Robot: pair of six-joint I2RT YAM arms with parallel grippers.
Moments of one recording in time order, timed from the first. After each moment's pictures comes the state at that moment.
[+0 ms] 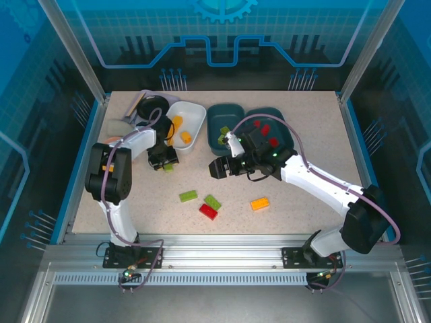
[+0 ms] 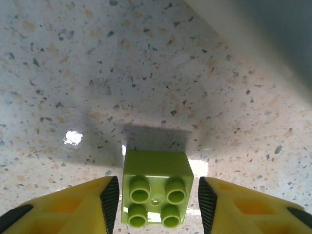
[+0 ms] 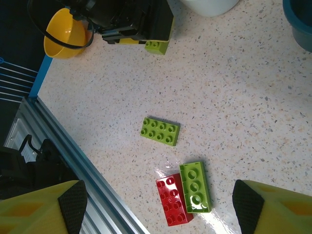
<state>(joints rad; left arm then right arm) -0.14 1.92 1.31 -0.86 0.05 -0.55 0.71 1.44 1.16 -0.54 -0.35 0.45</state>
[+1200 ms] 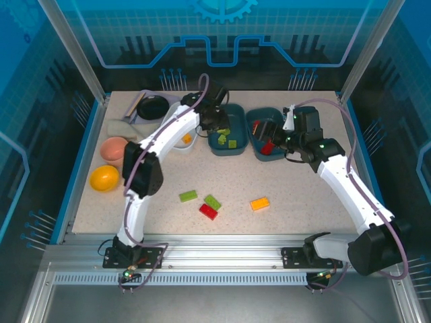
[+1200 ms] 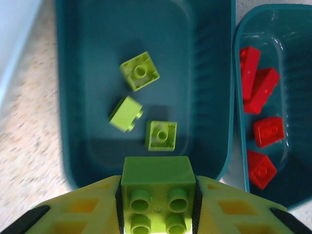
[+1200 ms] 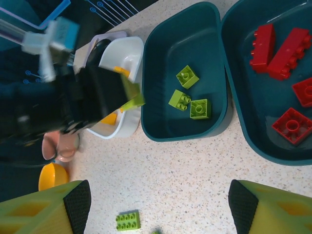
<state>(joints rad) -0.50 2.24 2.18 -0.99 0.03 -0.72 0.28 1.25 1.13 -0.53 -0.31 0.66</state>
